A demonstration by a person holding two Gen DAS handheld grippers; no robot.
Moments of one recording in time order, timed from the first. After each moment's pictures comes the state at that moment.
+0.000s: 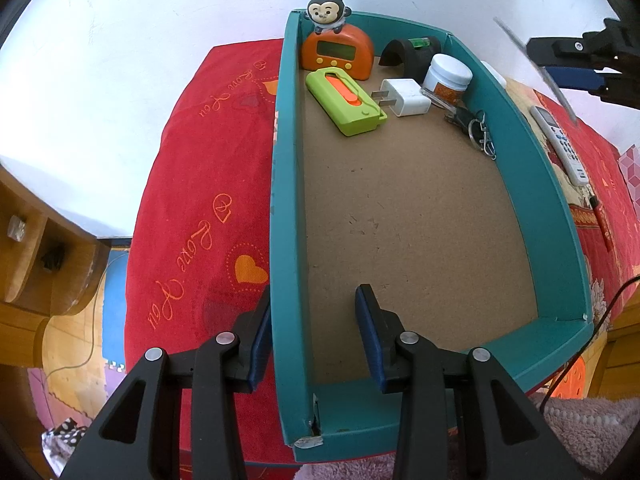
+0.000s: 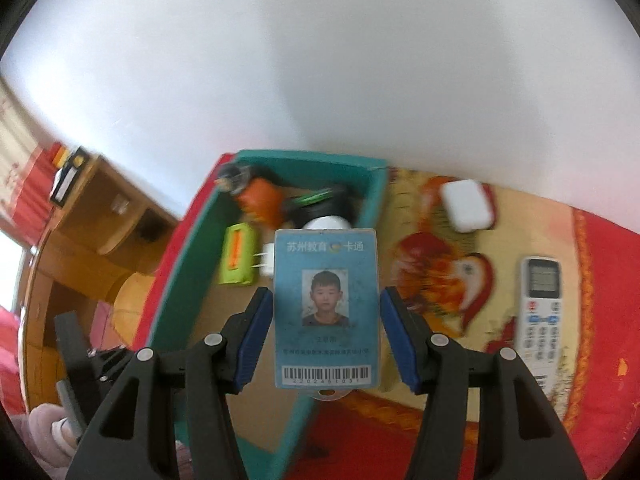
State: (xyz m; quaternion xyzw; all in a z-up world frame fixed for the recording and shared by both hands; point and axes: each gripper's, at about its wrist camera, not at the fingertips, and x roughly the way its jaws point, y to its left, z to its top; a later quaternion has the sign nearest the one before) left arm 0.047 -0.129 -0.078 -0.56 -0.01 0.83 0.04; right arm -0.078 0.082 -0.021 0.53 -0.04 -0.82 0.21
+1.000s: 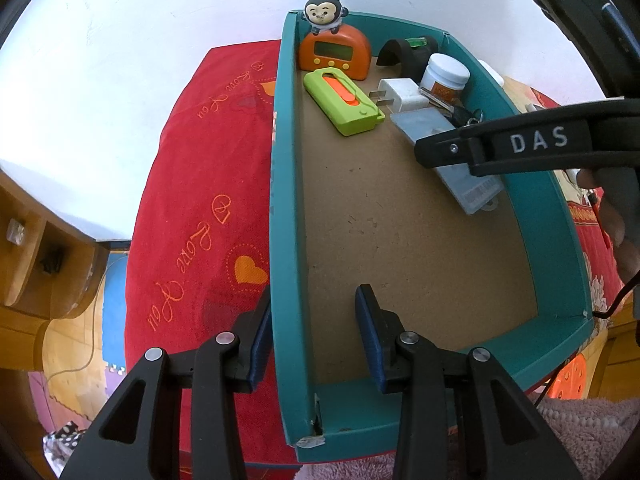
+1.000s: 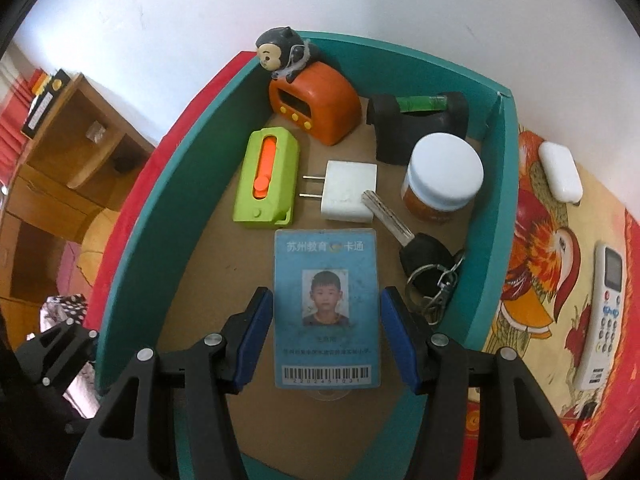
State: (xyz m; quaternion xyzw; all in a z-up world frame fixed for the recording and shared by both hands) left arm 0.053 -0.123 -0.076 -0.56 0.00 0.83 0.04; right arm -0.069 -0.020 -0.103 0.59 0.07 -0.78 0.20
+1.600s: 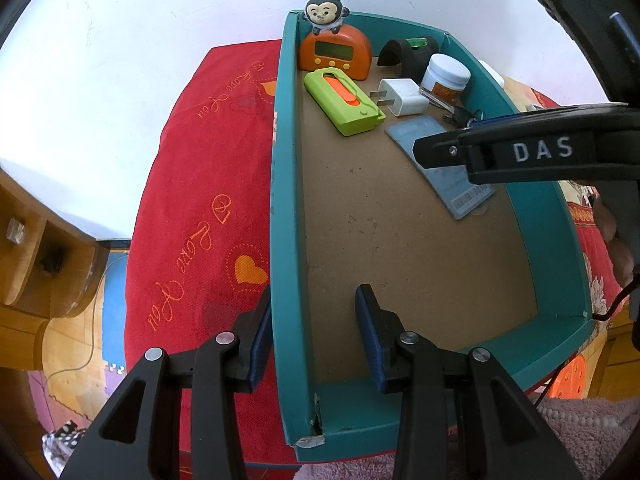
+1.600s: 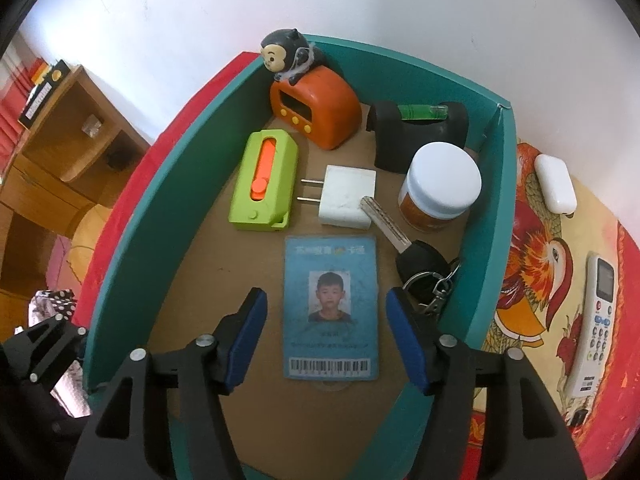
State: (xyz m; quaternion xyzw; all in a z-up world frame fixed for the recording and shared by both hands) left arm 0.052 -0.123 -0.076 -0.56 0.00 0.83 0.04; right arm -0.064 -0.021 -0.105 0.58 0.09 -0.79 0.20
